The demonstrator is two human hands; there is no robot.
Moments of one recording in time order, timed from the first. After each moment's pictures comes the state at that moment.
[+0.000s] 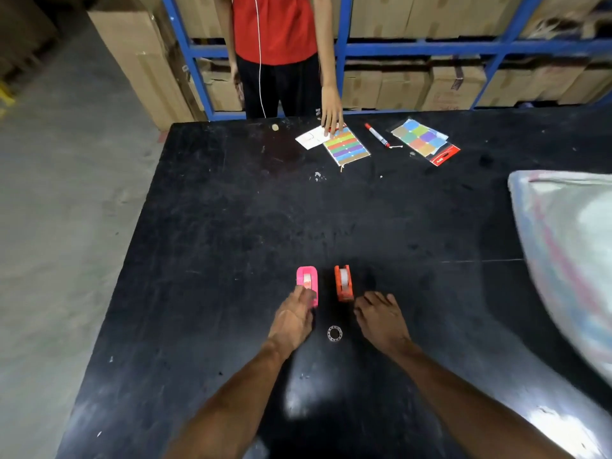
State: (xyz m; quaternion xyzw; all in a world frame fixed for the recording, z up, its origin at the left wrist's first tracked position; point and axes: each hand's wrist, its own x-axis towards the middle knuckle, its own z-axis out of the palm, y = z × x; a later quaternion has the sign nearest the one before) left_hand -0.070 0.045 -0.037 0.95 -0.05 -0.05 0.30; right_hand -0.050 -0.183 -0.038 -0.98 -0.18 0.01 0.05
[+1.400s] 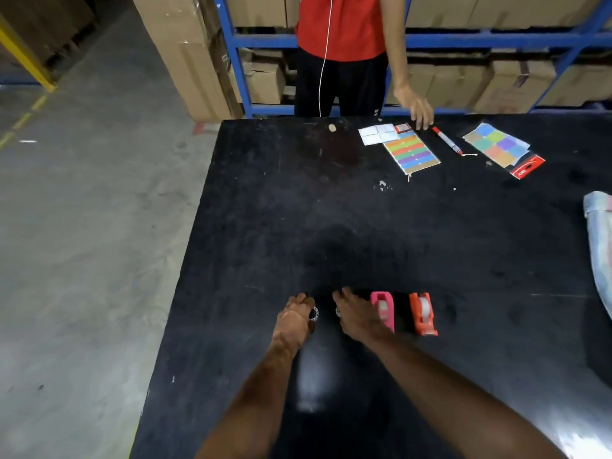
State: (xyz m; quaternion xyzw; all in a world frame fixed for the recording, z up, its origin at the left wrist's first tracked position) left_hand -0.027 0.203 -0.048 0.96 0.03 -0.18 0.21; right_hand 0.019 0.039 -0.048 -0.95 -0.21 0.23 0.04
